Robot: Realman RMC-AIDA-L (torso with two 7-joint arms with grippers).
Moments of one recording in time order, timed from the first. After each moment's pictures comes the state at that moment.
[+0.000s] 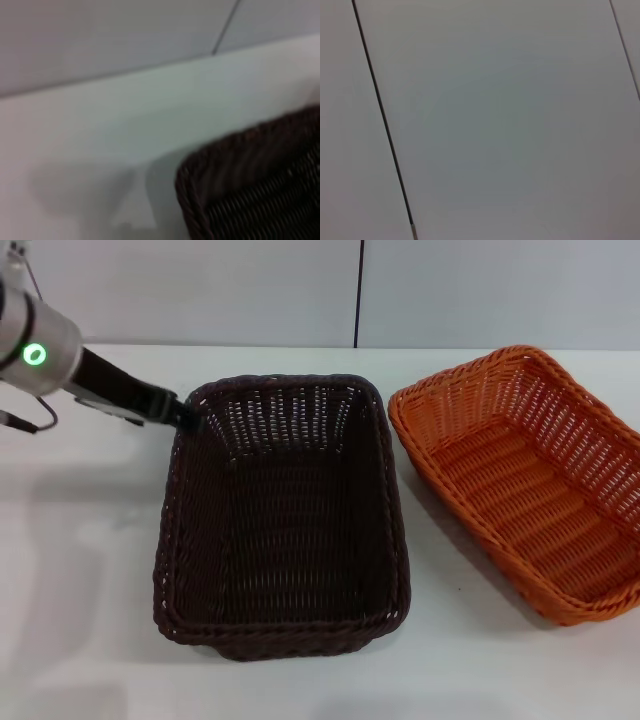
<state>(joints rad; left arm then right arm) -0.76 -2.04 -2.11 -1.27 2.70 -1.51 0.40 0.55 2.05 -0.15 -0.11 -0.77 -0.99 0.36</state>
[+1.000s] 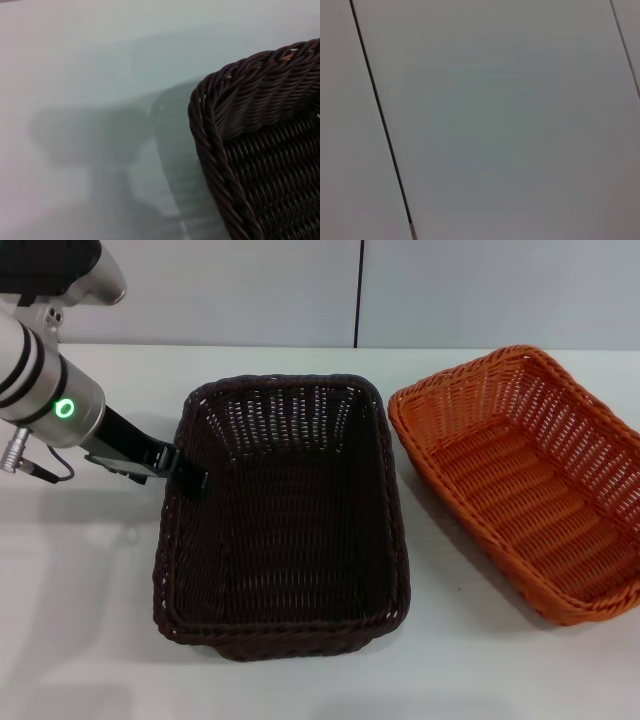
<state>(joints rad) -0.78 -2.05 -2.07 -1.09 2.76 -1.44 0.35 0.55 2.05 -0.15 -0.11 -0.77 -0.97 0.37</state>
